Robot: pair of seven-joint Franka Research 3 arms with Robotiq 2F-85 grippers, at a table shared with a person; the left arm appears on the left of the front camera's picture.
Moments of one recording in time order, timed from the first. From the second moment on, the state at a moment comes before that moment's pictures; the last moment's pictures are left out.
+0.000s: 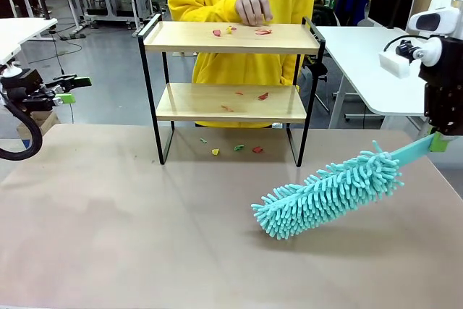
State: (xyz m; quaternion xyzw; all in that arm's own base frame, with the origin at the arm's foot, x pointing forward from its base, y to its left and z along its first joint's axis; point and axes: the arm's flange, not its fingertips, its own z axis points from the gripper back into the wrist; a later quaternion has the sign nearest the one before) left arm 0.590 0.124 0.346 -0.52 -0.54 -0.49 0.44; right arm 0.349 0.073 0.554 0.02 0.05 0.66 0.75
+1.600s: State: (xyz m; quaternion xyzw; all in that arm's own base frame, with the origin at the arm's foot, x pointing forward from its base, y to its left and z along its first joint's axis) left arm 0.590 0.124 0.346 -0.52 -0.54 -0.49 0.44; right arm 0.261 0.239 0.675 0.08 -0.17 0.53 0.82
